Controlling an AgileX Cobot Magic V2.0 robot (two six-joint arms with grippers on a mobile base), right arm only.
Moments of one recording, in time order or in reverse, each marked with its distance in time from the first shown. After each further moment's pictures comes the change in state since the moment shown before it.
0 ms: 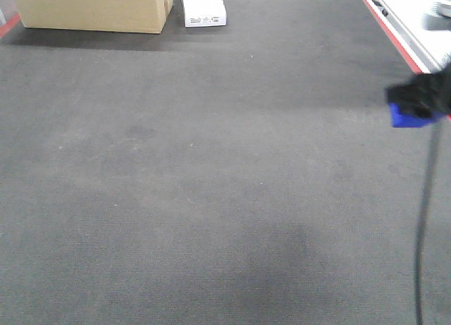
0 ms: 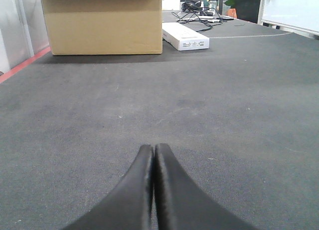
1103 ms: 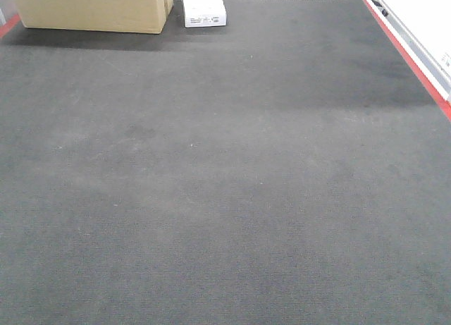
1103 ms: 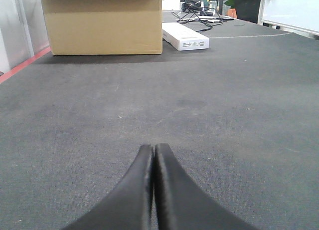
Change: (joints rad) arm 0.000 -1.232 0.839 -0.050 -0.247 -0.011
